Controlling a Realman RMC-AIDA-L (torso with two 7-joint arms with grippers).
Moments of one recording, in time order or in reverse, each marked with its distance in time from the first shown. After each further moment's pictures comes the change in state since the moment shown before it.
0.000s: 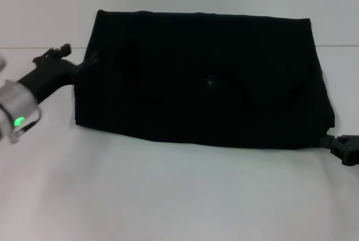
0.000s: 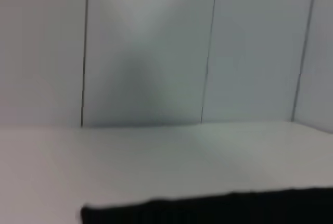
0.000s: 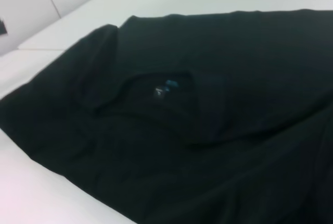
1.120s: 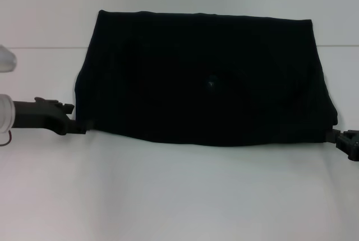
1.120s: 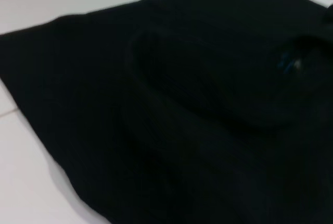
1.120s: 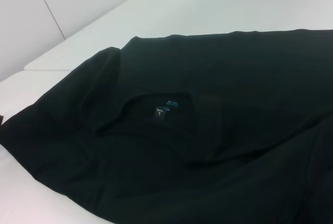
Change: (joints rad) left arm -0.026 0.210 0.449 0.104 0.554 0.111 -0.675; right arm -0.009 -0.010 0.029 -0.005 0.026 -0.040 -0.002
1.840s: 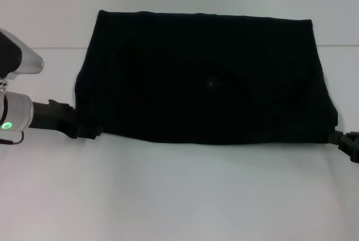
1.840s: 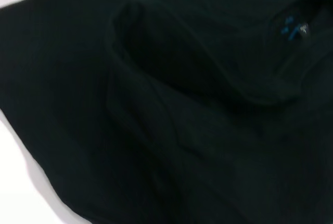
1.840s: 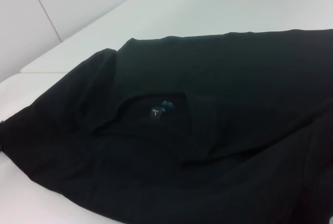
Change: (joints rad) left arm -0.080 -0.007 0.022 -0.079 0.095 -0.078 -0.027; right arm -0.010 0.003 0.018 0.001 0.000 -0.001 -0.013
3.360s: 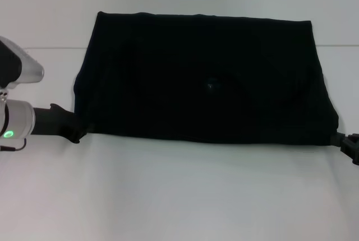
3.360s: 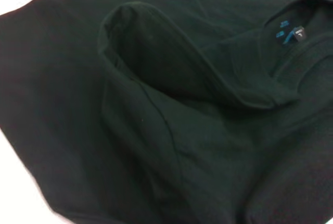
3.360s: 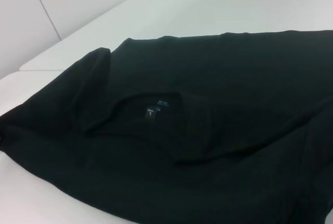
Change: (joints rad) left arm 0.053 -0.047 -0.013 0.066 -0.028 0.004 0.055; right arm -0.007 -0.006 0.005 0.008 -0.001 -0.005 -0.019
